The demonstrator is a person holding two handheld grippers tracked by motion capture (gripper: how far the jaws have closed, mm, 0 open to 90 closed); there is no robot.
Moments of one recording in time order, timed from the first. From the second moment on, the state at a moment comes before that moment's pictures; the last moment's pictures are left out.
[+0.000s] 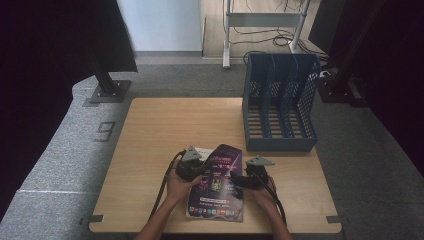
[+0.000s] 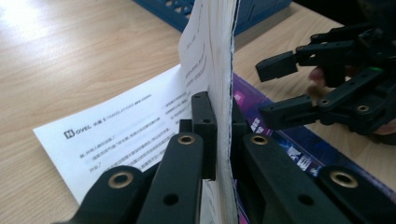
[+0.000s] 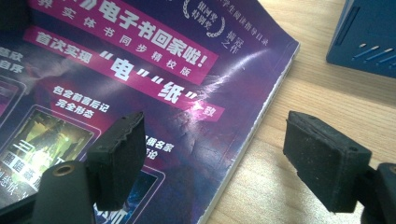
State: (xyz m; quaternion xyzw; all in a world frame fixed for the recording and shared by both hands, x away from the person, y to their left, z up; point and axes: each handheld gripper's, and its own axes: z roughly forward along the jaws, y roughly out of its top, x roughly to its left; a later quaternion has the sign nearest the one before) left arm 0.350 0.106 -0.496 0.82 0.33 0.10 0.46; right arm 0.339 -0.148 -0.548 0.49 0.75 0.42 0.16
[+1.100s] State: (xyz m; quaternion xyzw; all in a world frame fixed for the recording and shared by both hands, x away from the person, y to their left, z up) left arm 0.331 0.103 -0.465 0.80 0.28 0.11 0.51; right arm 0.348 -0.154 -0.540 0.49 0.73 0.47 0.09
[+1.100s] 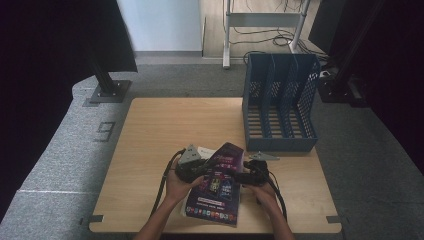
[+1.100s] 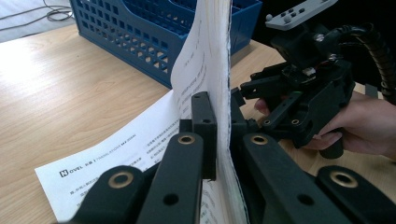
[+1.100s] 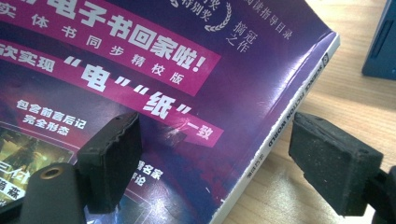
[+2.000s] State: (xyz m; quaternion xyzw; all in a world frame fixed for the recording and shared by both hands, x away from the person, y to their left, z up) left arm 0.341 0.118 -0.481 0.80 0.31 0.09 0.50; right arm 0.347 -0.150 -0.540 0.49 0.72 0.48 0.07
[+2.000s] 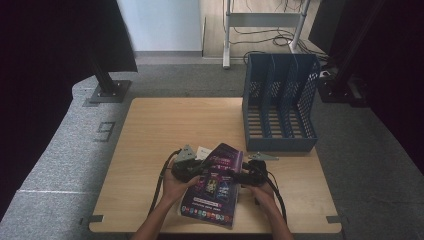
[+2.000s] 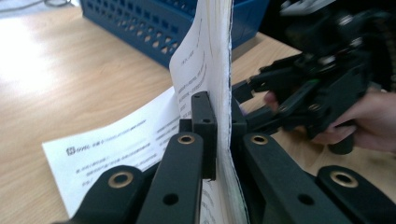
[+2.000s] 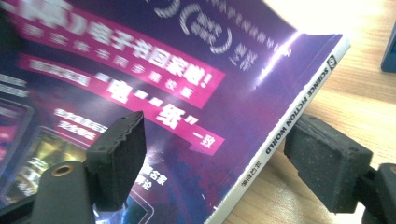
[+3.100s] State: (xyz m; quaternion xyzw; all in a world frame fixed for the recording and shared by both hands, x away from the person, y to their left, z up) left arm 0.367 0.135 -0.534 0.82 0.37 0.06 0.44; right arm 0.348 -0.134 -0.546 0.49 0.75 0.44 0.11
